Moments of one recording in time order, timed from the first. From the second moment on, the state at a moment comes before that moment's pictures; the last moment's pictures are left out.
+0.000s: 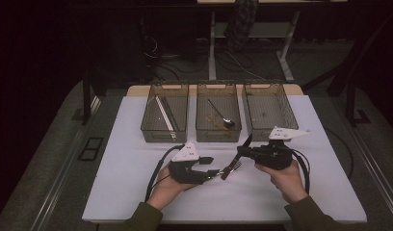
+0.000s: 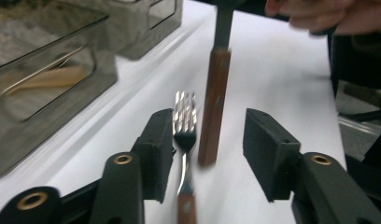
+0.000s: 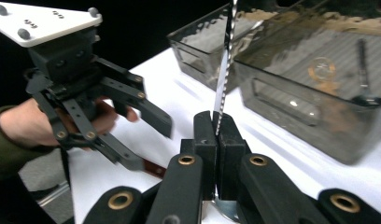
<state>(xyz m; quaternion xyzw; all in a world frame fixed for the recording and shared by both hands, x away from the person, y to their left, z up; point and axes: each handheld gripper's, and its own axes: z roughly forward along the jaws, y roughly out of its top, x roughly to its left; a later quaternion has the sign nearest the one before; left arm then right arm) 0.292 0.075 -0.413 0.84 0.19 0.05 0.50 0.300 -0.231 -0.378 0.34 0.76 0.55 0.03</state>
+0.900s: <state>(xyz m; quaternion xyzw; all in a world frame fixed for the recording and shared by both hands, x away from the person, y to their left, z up) 0.287 0.139 -0.432 0.84 0.25 0.08 0.48 0.336 -0.315 -0.308 0.41 0.76 0.49 0.13</state>
